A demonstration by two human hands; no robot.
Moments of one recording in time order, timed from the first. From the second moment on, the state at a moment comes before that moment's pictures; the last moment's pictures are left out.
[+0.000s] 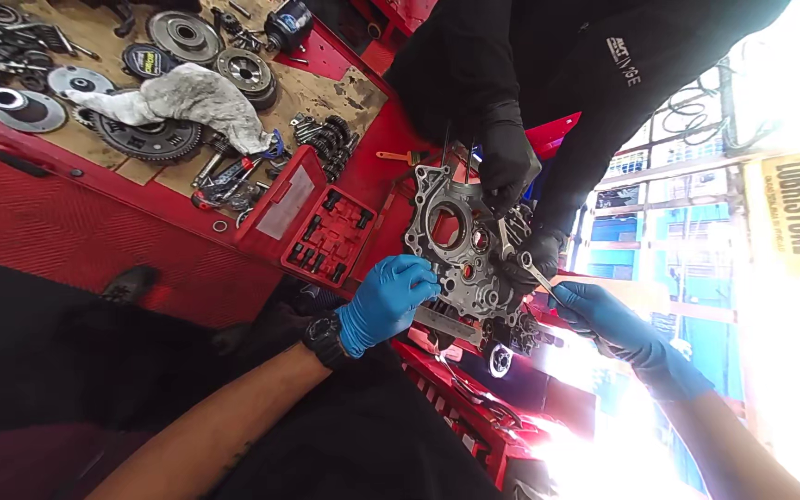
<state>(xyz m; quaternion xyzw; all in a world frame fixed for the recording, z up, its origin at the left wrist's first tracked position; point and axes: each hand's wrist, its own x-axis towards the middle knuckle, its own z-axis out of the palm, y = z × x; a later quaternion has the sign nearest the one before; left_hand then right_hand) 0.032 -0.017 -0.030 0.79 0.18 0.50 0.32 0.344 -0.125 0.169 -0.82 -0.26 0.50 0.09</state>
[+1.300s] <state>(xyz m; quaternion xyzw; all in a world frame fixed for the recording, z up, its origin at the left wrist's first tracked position) 0.033 -0.018 -0.028 0.78 0.17 0.50 0.34 0.214 -0.130 0.144 -0.68 0.06 0.51 0.52</state>
